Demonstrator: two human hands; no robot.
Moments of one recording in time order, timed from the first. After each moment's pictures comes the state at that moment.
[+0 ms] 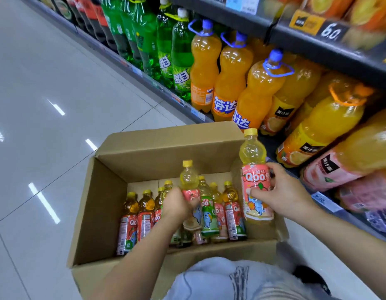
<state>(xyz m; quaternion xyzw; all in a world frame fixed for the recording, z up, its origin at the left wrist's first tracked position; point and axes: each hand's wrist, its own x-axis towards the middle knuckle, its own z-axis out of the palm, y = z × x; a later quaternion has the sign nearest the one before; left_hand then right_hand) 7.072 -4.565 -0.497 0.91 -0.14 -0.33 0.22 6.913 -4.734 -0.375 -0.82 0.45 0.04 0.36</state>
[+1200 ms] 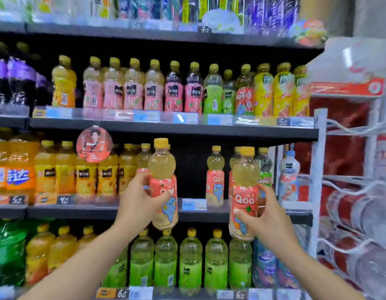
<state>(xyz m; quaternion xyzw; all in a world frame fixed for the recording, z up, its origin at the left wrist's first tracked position) 6.797 -4.778 0.104 0.54 -0.58 -0.05 0.61 6.523 -4.790 0.083 -0.66 0.52 -0.53 0.10</state>
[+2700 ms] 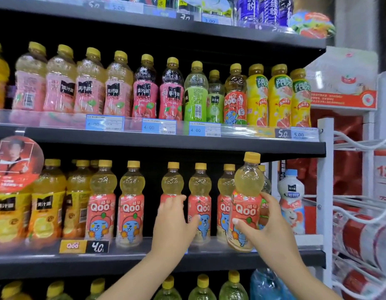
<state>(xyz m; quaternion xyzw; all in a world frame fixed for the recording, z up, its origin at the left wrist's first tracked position) 6.695 -4.933 0.096 0.56 -0.64 0.06 0.52 6.499 -4.899 0.101 -0.63 0.51 -0.58 0.09</state>
